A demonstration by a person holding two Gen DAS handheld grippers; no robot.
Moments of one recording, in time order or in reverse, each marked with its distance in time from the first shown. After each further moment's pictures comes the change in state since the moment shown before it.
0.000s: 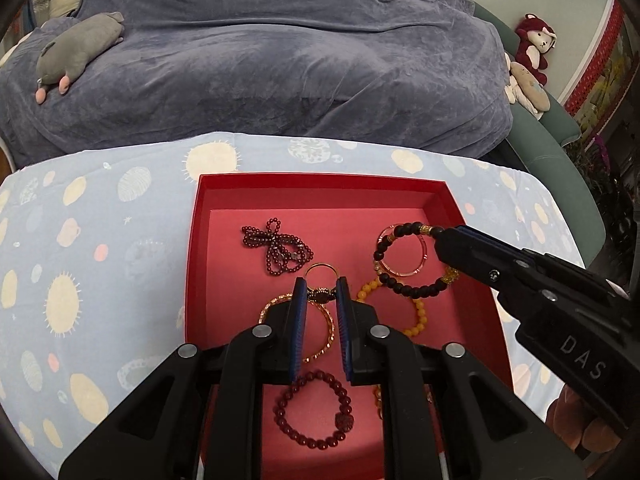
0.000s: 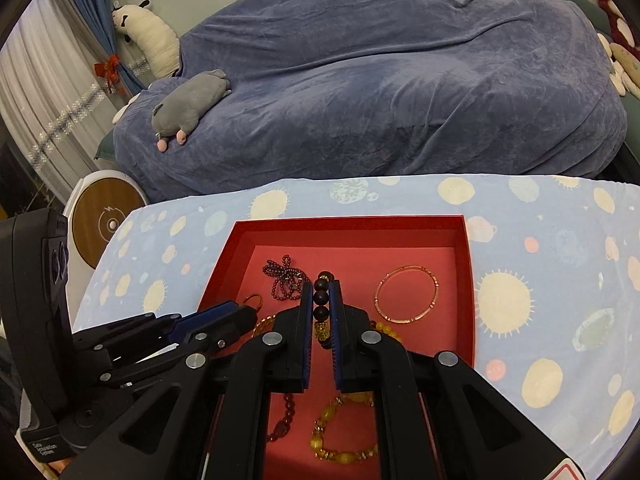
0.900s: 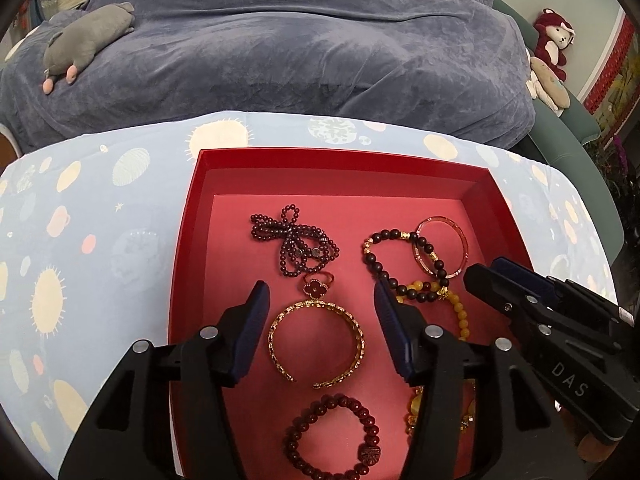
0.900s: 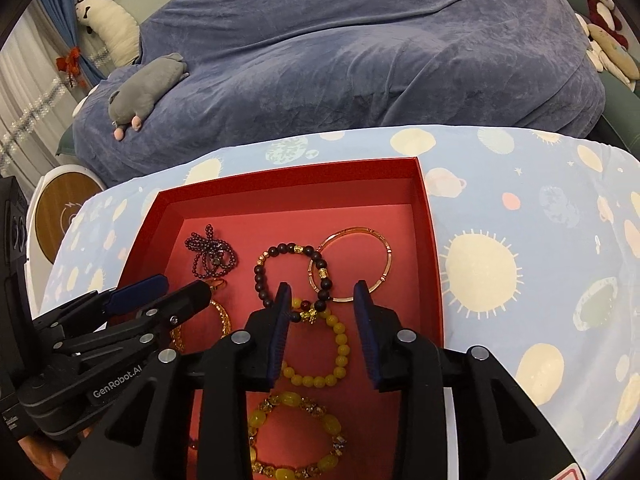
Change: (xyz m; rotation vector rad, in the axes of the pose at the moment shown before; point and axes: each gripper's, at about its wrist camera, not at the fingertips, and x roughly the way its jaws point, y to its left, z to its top) left arm 0.031 0.008 -0.007 -0.012 0.008 0.069; right arm 0.025 -0.032 -0.029 0.027 0.039 -0.131
